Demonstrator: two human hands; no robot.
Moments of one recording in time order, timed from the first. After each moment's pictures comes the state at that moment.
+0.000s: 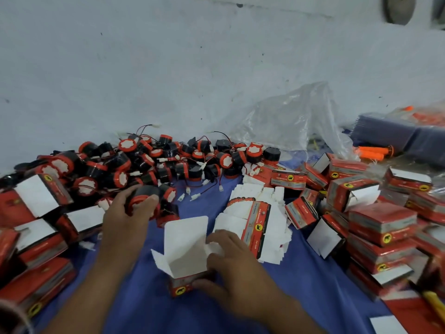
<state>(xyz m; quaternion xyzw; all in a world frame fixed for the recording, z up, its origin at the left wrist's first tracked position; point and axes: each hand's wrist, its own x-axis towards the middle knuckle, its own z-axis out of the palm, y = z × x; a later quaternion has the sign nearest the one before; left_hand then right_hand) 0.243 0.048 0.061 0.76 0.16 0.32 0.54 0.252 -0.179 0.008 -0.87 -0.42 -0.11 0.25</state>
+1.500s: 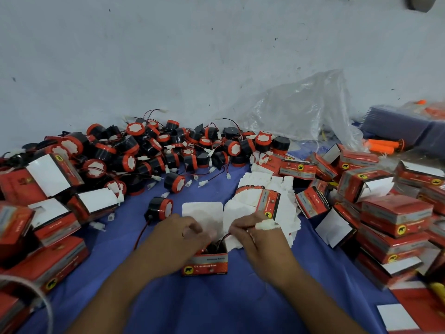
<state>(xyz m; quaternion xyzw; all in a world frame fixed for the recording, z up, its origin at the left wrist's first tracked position) 0.218 0.024 0.043 0.94 0.00 0.04 0.34 0.258 -0.187 0.022 -0.85 -0.33 -0.19 0.36</state>
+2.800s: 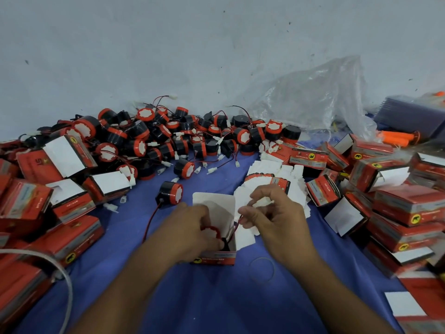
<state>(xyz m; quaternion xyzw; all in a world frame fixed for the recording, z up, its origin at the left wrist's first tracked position) 0.211 0.015 0.045 0.96 0.05 -0.04 0.27 0.245 -0.185 0.037 -0.77 -0.24 -0.12 0.58</state>
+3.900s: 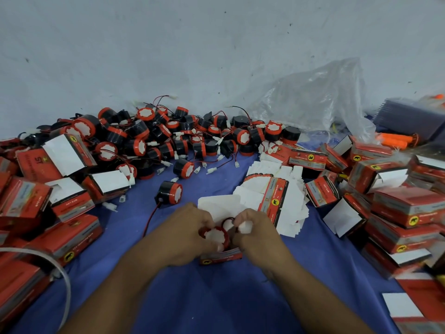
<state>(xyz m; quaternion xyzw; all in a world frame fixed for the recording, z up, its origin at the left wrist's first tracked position) 0.202 0.015 0.053 0.96 -0.03 -0.03 0.28 0.244 -0.158 0.013 -0.82 -0.07 0.07 0.57</state>
